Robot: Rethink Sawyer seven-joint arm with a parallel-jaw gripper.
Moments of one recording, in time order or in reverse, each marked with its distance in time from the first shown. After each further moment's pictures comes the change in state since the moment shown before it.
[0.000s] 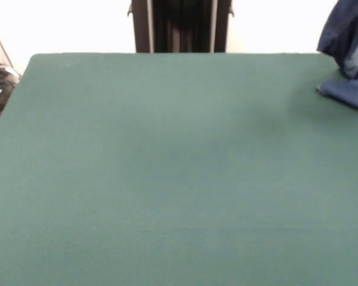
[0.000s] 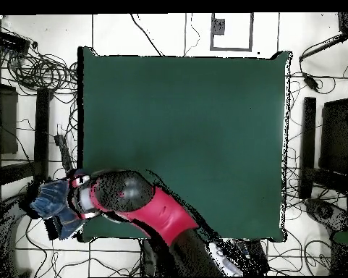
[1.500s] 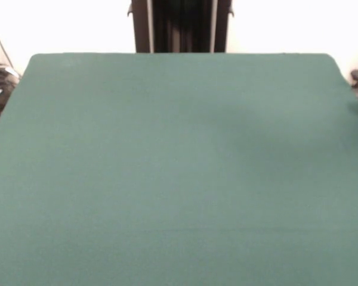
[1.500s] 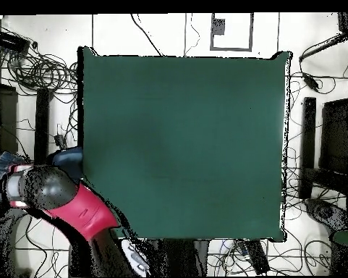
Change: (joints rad) arm 0.361 0.077 -0.060 -0.122 0.391 -0.195 0.130
